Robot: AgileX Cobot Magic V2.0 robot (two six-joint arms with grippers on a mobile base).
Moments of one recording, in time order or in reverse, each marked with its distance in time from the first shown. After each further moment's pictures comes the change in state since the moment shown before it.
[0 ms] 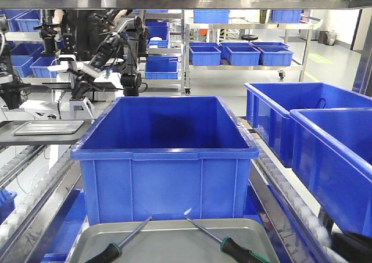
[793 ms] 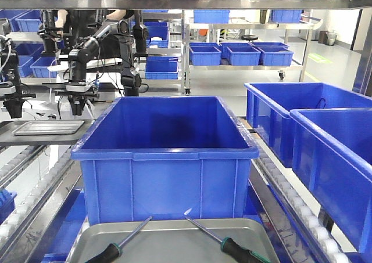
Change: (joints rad) left arm 0.000 0.000 0.000 0.000 -0.001 0.000; right arm -0.138 -0.680 0.494 -0.241 -0.005 -0.001
